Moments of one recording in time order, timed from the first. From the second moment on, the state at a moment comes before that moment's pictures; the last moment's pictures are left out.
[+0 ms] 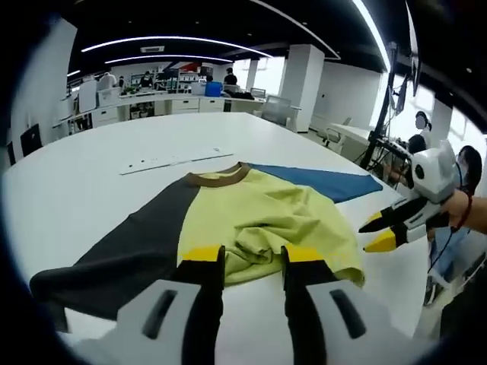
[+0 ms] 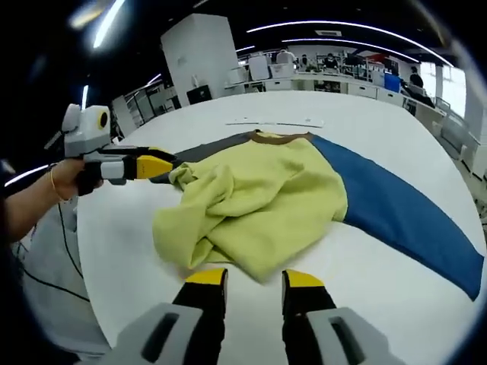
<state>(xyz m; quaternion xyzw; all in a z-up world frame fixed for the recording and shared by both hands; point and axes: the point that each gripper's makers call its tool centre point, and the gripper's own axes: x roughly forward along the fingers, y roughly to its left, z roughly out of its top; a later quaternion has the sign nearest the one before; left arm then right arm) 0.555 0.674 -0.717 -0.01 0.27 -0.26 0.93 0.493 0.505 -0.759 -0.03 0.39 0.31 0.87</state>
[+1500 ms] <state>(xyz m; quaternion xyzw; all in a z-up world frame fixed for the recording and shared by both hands) 0.563 0.687 -0.724 0.00 0.29 -0.23 0.93 0.517 0.529 -0.727 0.02 0.32 0.36 0.88</state>
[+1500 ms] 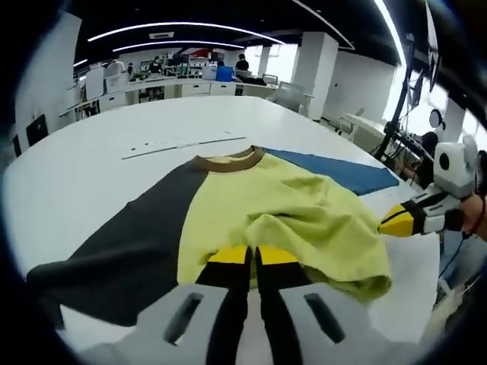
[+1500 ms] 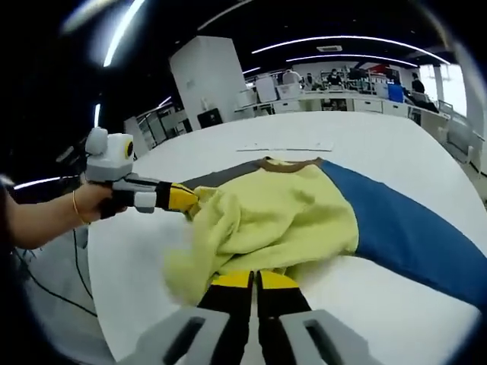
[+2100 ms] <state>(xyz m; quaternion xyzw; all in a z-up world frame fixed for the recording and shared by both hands) 0.529 0.717 -0.704 0.02 0.28 -0.22 0.93 0.574 0.557 -0.742 -0.01 0.36 0.37 0.85</state>
